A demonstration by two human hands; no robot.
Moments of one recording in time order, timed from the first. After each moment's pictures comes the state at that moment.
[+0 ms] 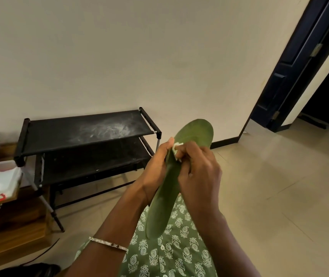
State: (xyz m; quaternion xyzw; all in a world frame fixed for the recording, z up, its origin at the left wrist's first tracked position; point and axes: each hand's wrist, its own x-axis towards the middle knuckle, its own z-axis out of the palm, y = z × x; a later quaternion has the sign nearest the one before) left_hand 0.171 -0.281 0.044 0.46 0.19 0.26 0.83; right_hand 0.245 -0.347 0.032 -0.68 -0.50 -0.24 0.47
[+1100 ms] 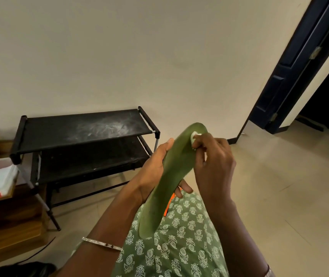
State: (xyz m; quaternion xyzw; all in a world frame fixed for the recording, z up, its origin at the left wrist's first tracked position) left_hand 0.170 -0.270 0.031 0.52 0.17 0.22 0.80; right_hand 0.286 -0.344 0.037 -0.71 -0.48 -0.27 0.44
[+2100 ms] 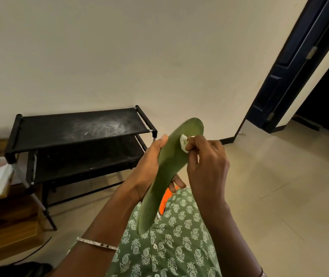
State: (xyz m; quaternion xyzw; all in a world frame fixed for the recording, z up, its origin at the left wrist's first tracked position) left_hand 0.173 -0.265 0.026 0.55 0.18 0.24 0.78; right_hand 0.279 -0.346 0.034 -0.70 -0.48 -0.28 0.44
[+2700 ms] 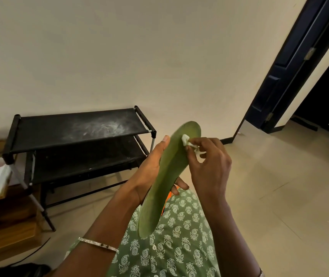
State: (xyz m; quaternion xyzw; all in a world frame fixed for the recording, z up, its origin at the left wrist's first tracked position) left_hand 0.176 -0.267 0.026 0.52 0.18 0.18 0.81; right_hand 0.298 -0.340 0.024 -0.72 -0.45 -0.19 0.49
